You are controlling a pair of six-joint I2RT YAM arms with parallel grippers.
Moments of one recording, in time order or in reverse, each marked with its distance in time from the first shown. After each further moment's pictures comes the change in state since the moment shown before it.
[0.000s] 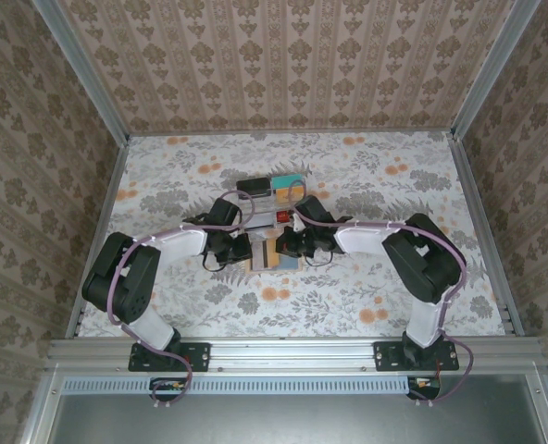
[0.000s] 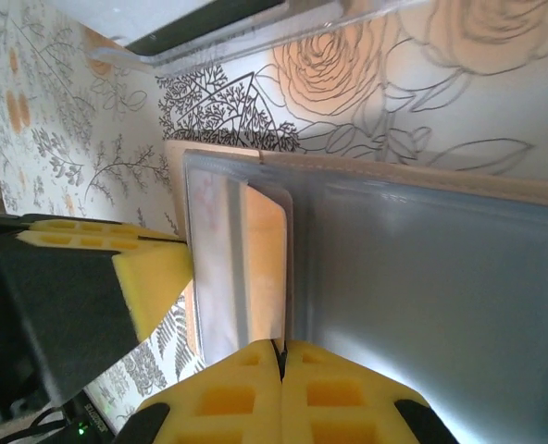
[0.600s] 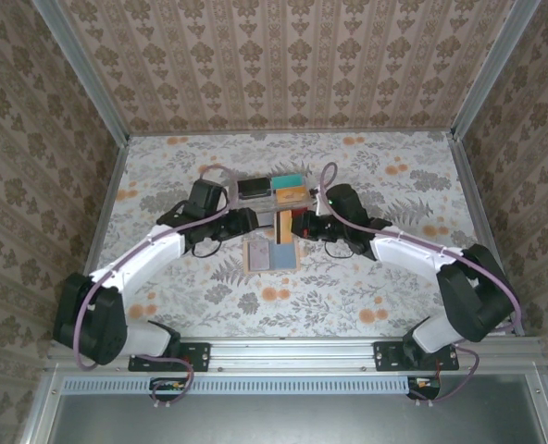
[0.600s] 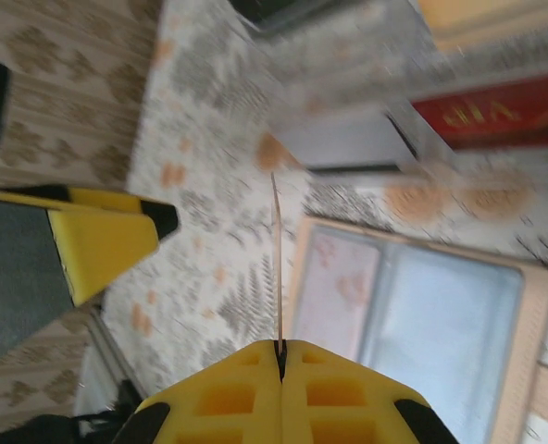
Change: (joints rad) left arm 0.022 -0.292 0.082 -0.008 0.037 -0.034; right arm -0.085 -0.343 -0.154 0.158 -0.005 -0.065
